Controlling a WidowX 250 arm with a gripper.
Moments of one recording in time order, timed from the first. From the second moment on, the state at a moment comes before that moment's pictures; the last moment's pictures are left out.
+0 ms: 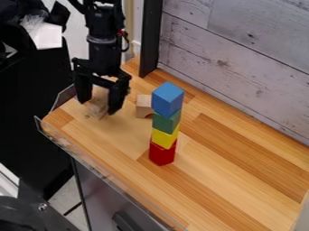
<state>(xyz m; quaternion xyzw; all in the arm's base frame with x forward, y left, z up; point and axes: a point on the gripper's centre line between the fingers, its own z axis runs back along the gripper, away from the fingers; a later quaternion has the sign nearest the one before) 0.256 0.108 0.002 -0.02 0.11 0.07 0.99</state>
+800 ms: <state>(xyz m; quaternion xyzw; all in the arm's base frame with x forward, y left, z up) 0.275 0.139 -0.006 -0.04 0.12 0.11 0.99</state>
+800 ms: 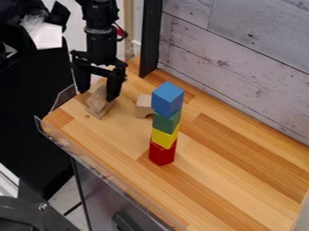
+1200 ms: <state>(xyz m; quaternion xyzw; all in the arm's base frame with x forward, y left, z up) 0.271 0.132 -0.013 -0.08 0.15 0.09 0.98</state>
